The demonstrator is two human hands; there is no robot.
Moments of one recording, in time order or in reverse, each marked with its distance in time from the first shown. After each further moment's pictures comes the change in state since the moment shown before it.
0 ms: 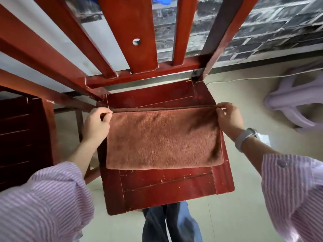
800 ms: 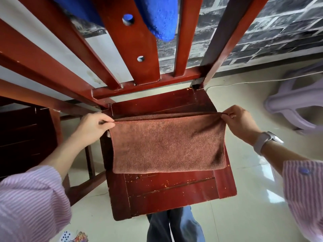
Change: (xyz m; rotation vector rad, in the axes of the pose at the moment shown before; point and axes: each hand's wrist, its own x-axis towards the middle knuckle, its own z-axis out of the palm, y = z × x) left_hand 0.009 0.034 -0.053 0.203 -0.267 0.189; right_hand 0.001 -0.005 -0.037 -0.150 -0.084 -0.159
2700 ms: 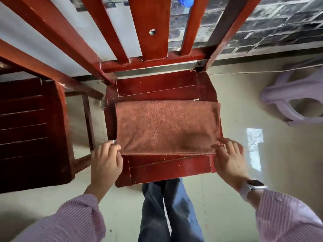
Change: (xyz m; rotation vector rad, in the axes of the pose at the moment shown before) left_hand -0.165 -0.037 0.095 0.404 0.231 0.060; right_hand -0.167 0.023 0.032 -0.356 0.018 -0.316
